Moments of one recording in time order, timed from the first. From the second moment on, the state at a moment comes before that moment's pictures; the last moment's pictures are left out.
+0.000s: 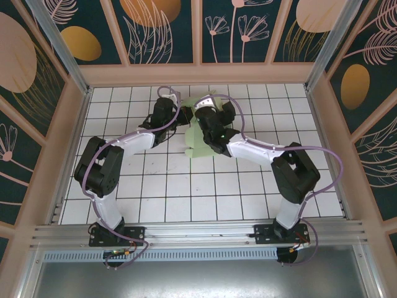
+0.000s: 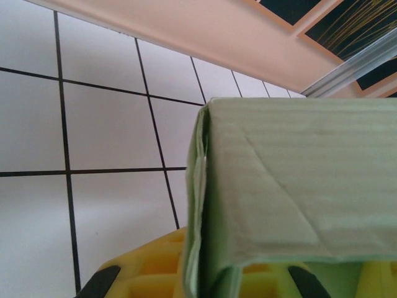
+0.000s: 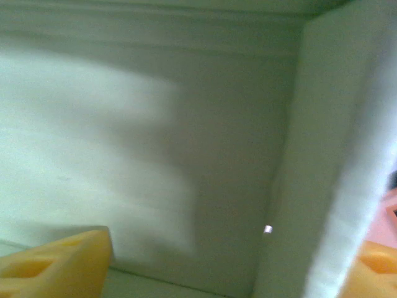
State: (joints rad) left arm -0.47 1.85 1.17 0.27 0.19 -0.66; right arm 0.78 1.75 1.20 0.08 0.85 -0.24
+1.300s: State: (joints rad) left arm -0.48 1.90 1.50 -0.44 0.03 -0.19; right arm 0.47 1.29 0.96 0.09 0.15 0.20
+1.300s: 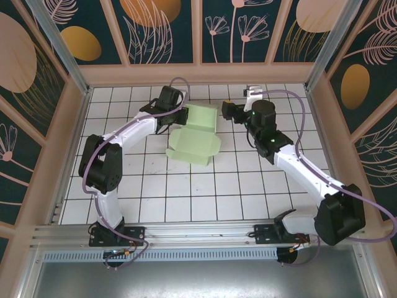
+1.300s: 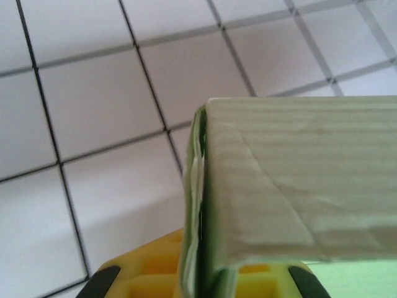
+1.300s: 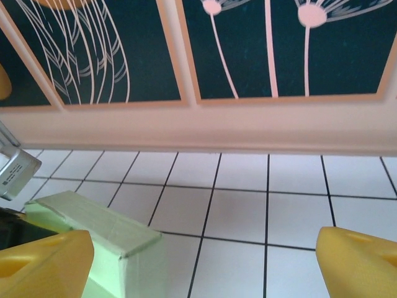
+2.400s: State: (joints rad) left arm -0.48 2.24 1.84 -1.25 -0.03 0.13; right arm 0.36 1.38 0.94 0.11 -0.01 0.20
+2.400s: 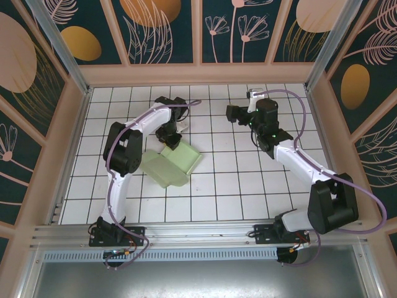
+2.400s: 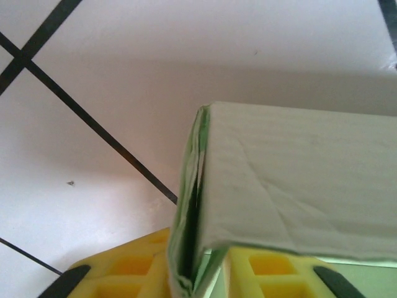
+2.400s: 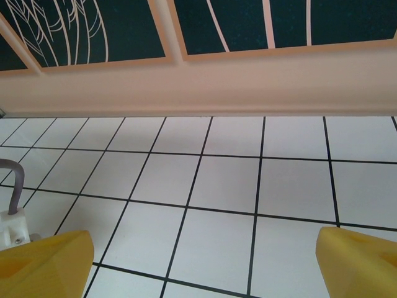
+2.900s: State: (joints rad) left arm -0.48 2.24 1.84 -1.25 -0.04 0.14; right arm 0.36 1.40 0.94 0.11 -0.03 0.18
